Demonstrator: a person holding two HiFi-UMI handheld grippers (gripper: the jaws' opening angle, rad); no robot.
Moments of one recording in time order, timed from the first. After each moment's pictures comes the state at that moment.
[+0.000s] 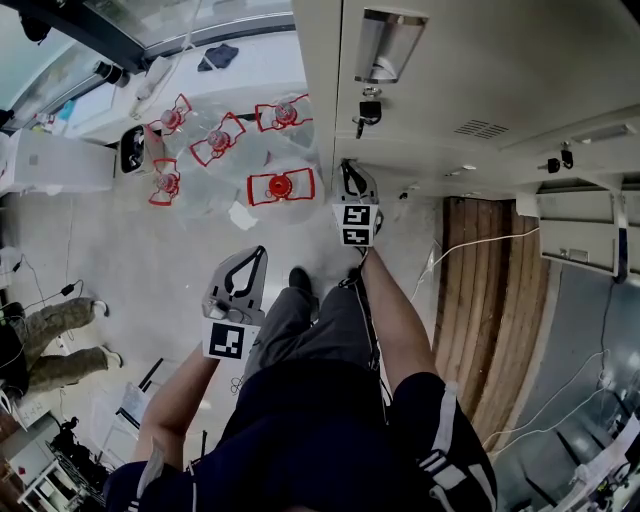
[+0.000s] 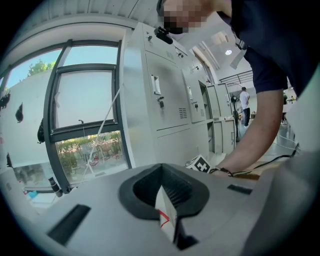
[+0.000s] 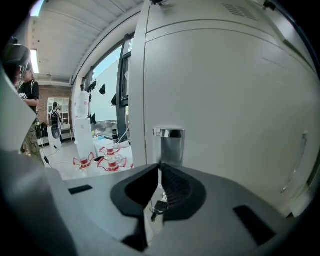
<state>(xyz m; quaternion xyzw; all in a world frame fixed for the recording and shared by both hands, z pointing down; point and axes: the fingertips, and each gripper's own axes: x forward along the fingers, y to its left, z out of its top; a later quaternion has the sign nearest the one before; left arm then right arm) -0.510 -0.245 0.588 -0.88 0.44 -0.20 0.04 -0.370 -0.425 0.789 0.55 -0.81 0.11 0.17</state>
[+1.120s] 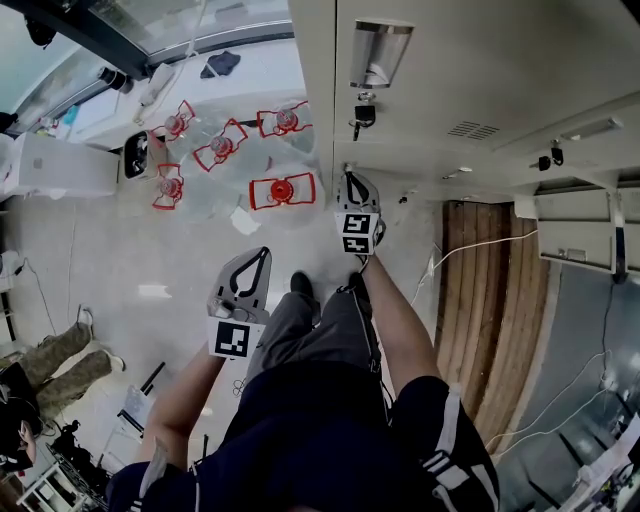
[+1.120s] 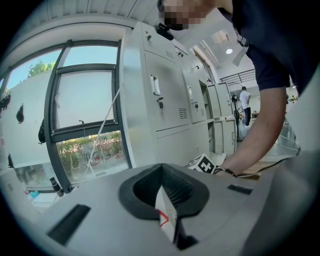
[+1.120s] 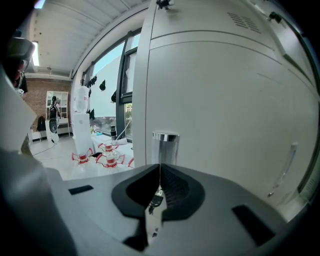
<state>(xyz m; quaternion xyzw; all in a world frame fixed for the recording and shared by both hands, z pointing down) -0.503 -0.245 0.580 -0.88 0.43 -0.20 0.07 -0.359 -0.411 0.780 0.56 -0.80 0.10 0.20</state>
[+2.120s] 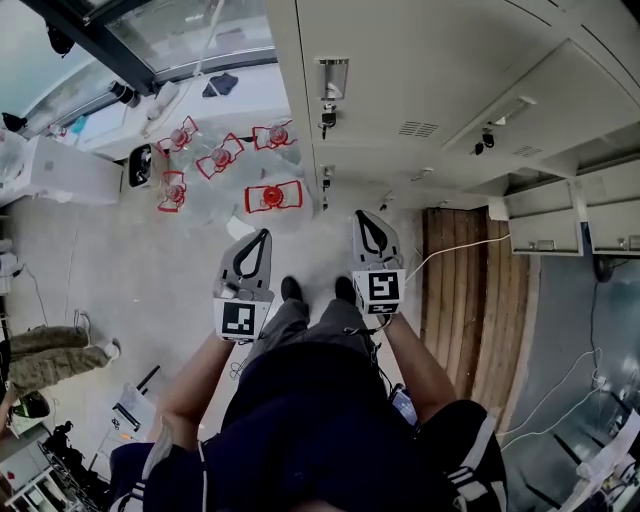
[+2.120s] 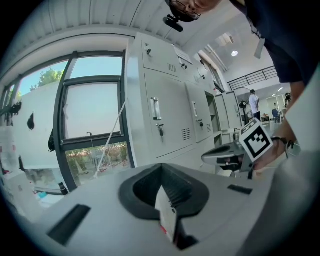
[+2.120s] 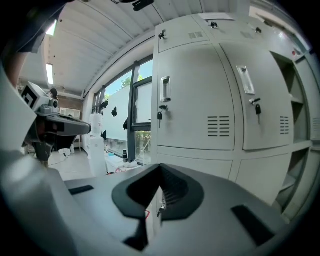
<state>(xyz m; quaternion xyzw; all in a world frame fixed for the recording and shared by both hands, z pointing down) -0.471 -0.235 0.484 -0.85 0.52 -0.11 0.02 -0.304 -0.274 0.551 0.53 -0.84 0.05 0.11</state>
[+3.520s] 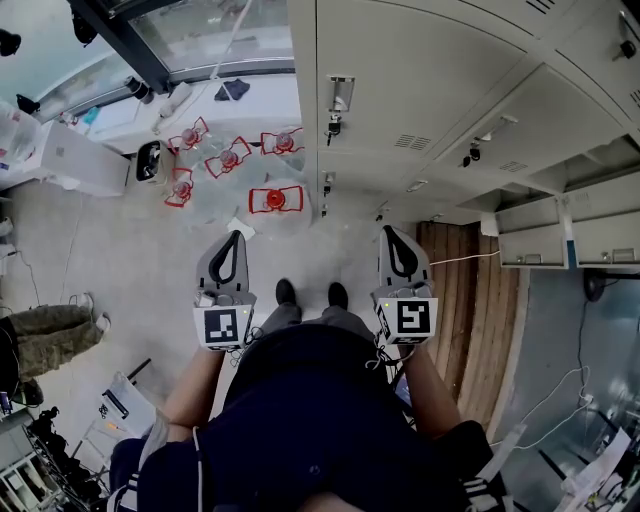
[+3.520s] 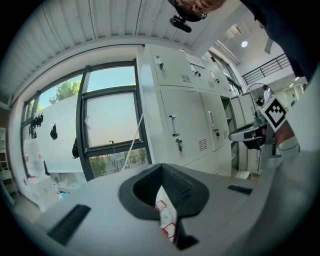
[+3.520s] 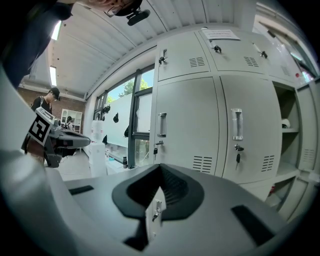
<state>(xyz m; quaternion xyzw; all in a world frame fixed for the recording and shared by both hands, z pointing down) -0.517 -0.207 0.409 -0.79 0.60 -0.11 0.03 -0.265 -0.230 0.423 0.53 -0.84 0.03 0.10</state>
